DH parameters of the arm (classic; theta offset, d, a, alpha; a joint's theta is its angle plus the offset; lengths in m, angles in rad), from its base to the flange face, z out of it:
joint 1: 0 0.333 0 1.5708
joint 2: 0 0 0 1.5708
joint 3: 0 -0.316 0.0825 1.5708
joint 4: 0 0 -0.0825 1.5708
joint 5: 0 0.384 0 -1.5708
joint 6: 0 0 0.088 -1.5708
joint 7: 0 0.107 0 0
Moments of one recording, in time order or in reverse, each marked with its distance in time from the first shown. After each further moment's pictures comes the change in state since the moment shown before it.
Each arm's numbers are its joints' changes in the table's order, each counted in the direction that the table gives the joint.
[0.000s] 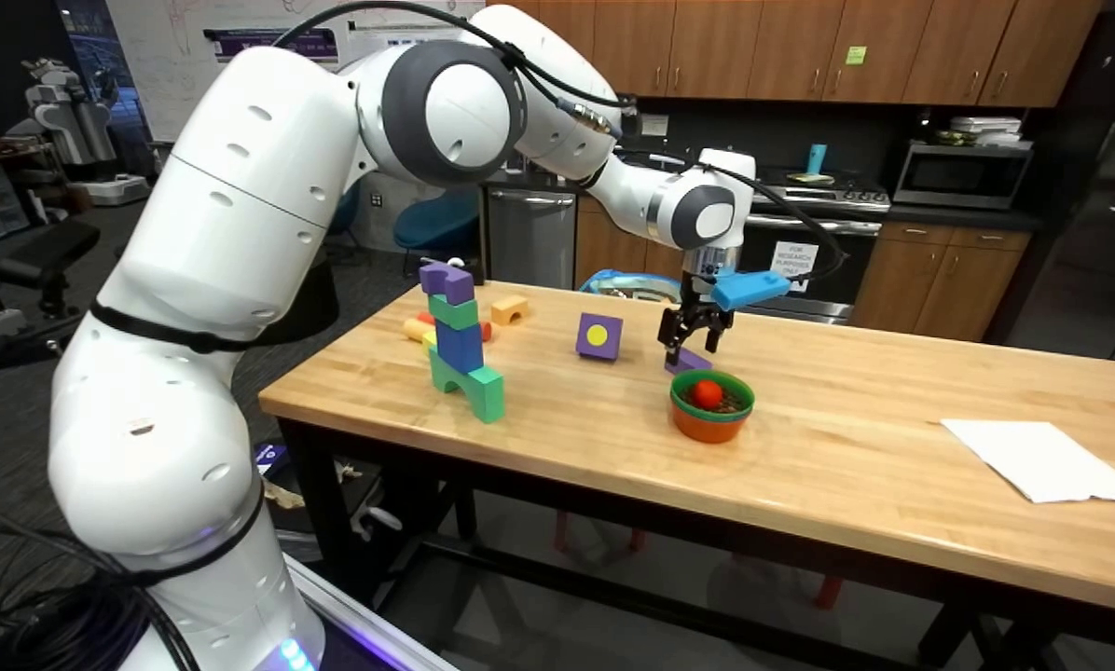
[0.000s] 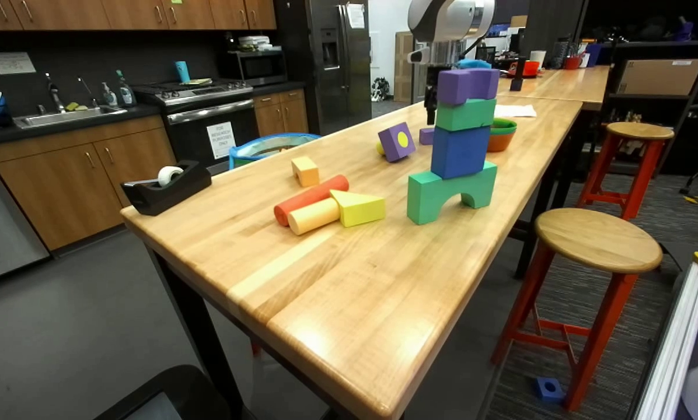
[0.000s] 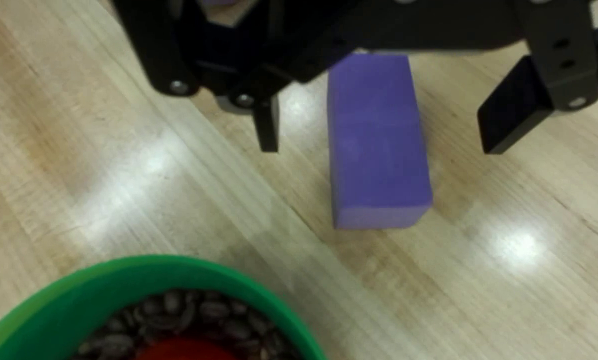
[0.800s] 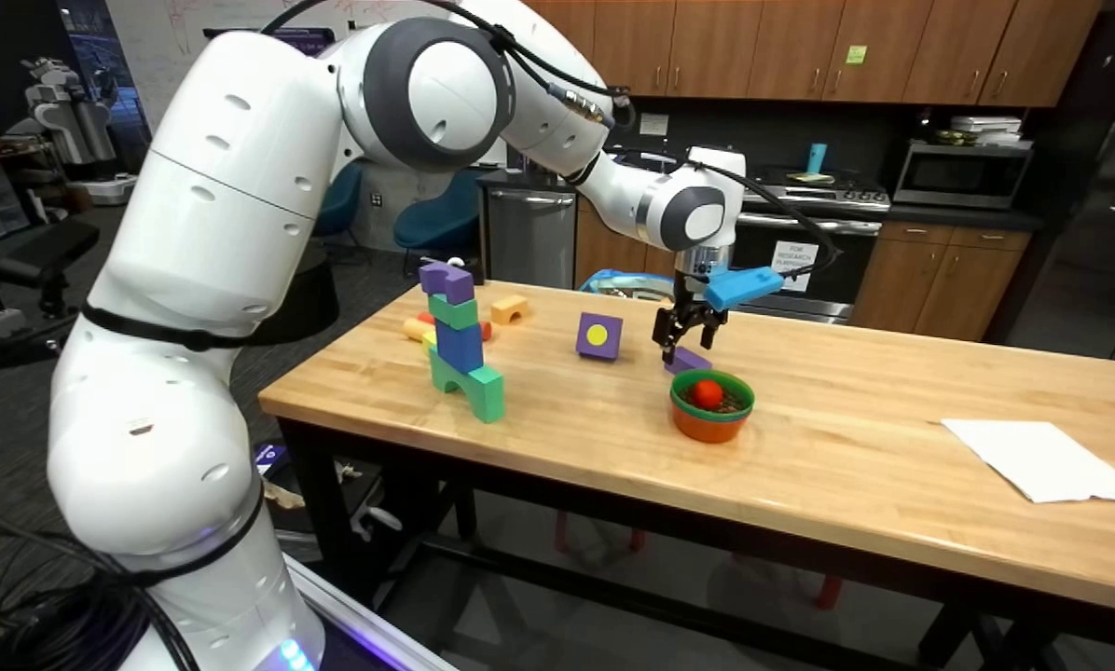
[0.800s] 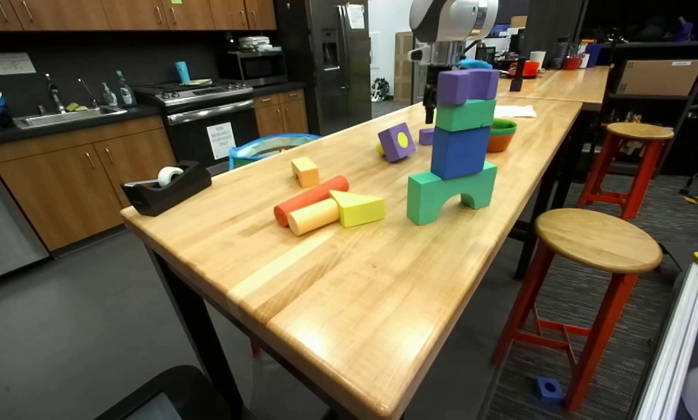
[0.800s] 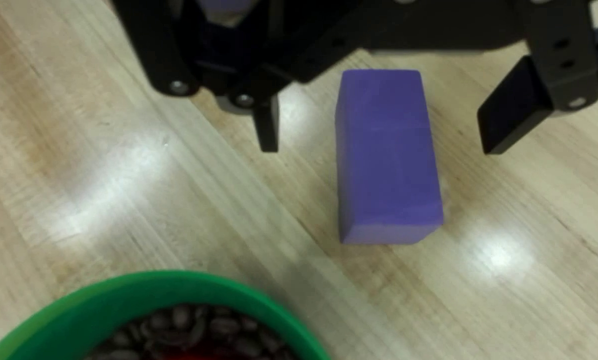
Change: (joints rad) arm 0.000 0.051 -0.013 0.090 0.000 -0.082 -0.011
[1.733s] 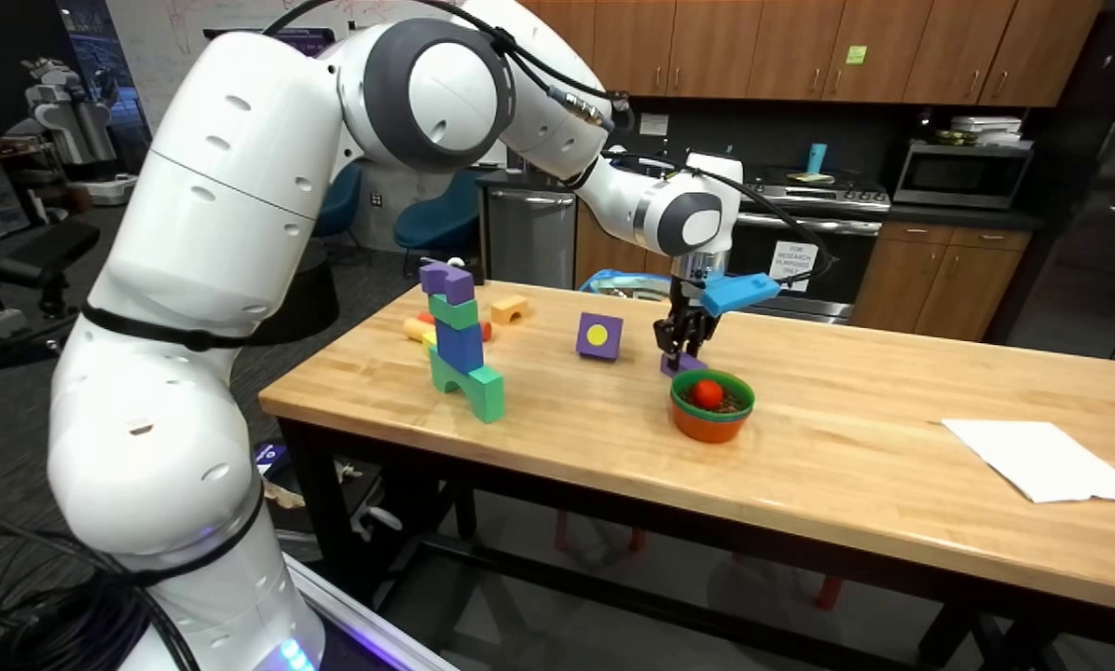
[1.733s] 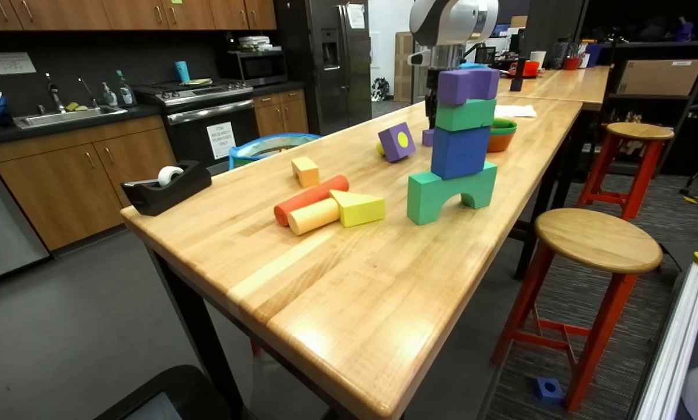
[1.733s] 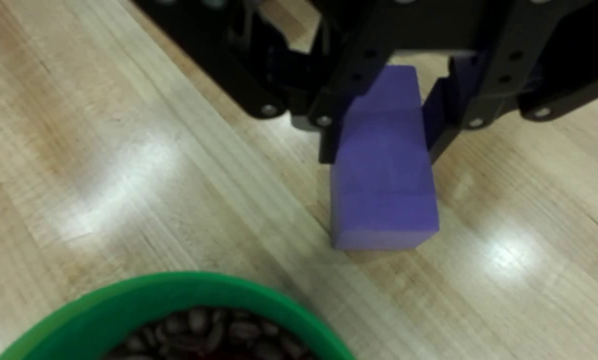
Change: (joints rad) arm 0.000 0.001 -0.004 0.018 0.000 0.001 -0.001
